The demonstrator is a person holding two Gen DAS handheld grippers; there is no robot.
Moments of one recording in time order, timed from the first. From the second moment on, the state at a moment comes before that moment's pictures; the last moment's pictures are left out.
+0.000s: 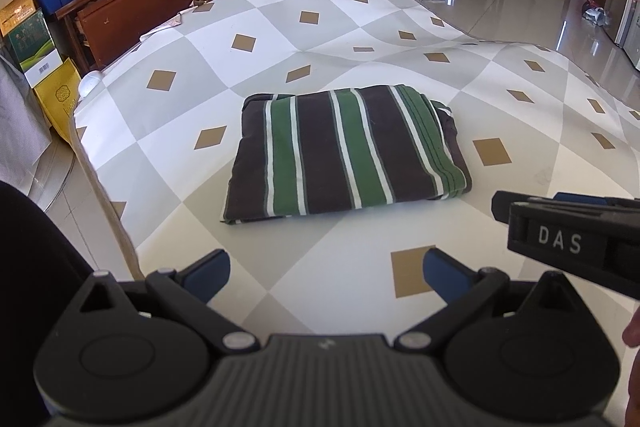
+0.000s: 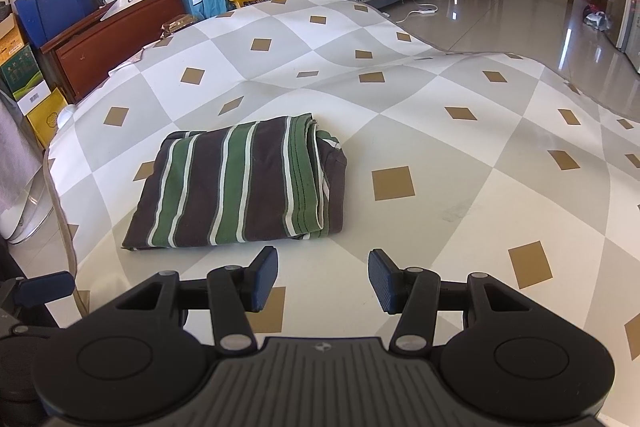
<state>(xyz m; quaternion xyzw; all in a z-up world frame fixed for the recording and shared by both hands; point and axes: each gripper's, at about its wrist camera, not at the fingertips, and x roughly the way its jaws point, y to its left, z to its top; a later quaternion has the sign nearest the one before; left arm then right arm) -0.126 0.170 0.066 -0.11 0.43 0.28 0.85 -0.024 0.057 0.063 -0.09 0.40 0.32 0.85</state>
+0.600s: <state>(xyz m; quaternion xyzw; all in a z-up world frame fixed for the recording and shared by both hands) -0.122 0.174 0.060 -0.11 0.44 0.28 0.85 -0.023 0.059 0.061 -0.09 0.41 0.32 0.85</state>
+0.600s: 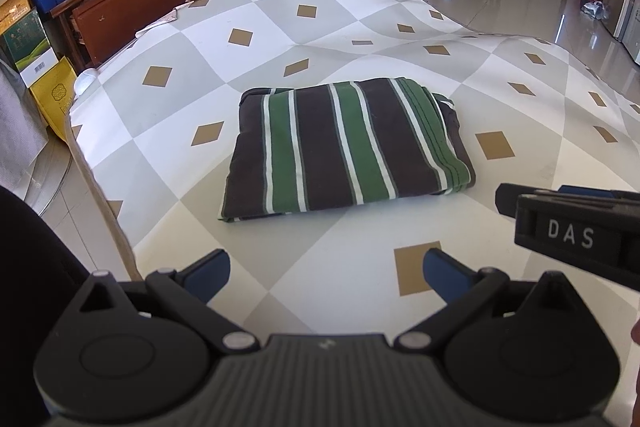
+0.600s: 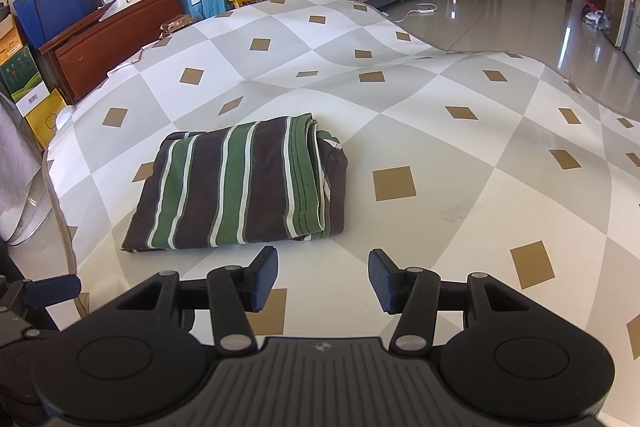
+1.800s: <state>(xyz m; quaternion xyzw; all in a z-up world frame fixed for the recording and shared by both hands) -0.116 0.191 0.048 -0.12 0.45 0.28 0.84 -0.023 0.074 0.056 -0.09 0.41 0.33 0.84</state>
